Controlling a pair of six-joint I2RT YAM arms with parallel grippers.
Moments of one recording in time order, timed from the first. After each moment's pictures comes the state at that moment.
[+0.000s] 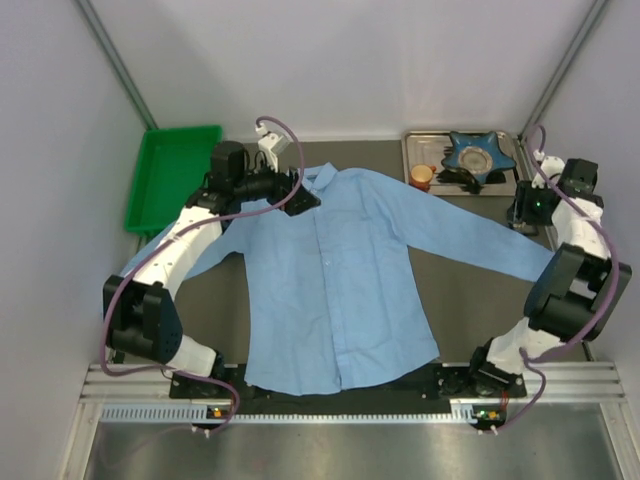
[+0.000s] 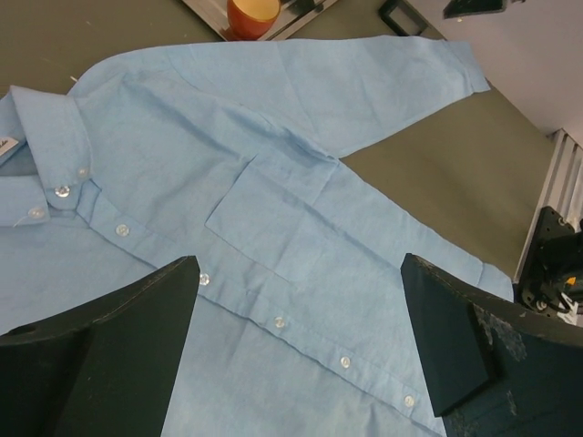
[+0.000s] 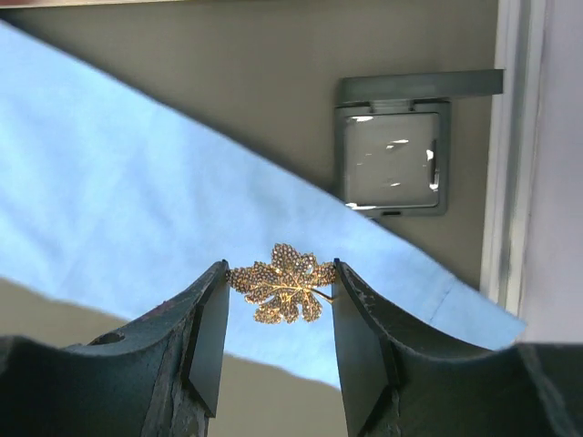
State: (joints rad) left arm -0.26 1.51 1.24 -0.15 0.78 -0.11; right arm -0.45 1.68 1.25 -0.50 -0.29 -0.29
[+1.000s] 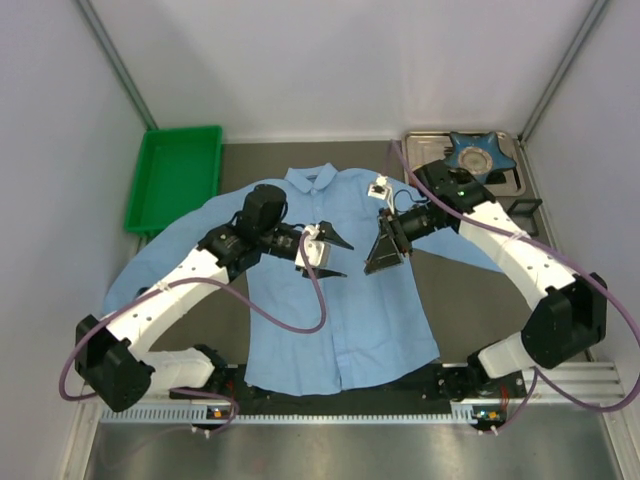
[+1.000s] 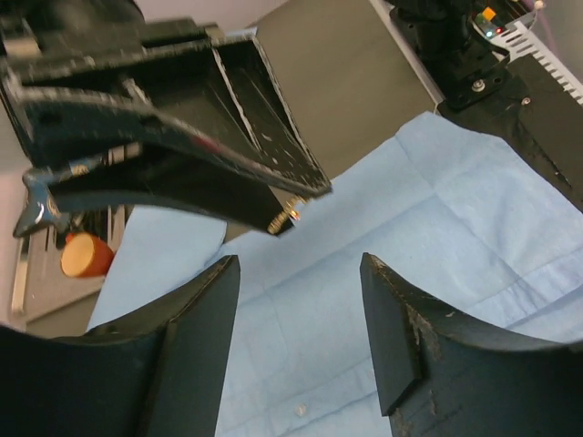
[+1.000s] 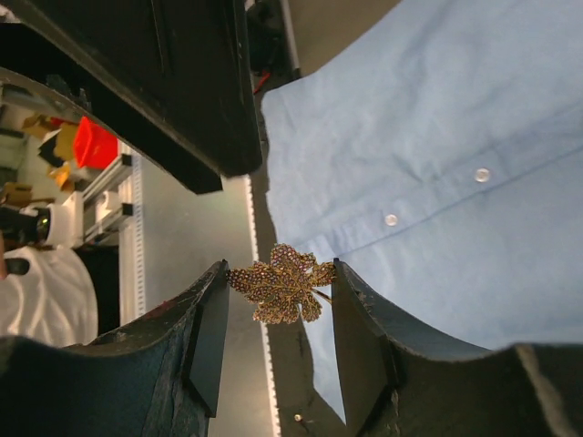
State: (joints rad) left arm -0.65 1.22 1.07 -0.37 1.00 0.87; right arm 0.43 1.44 1.29 -0.94 -1.08 -0.24
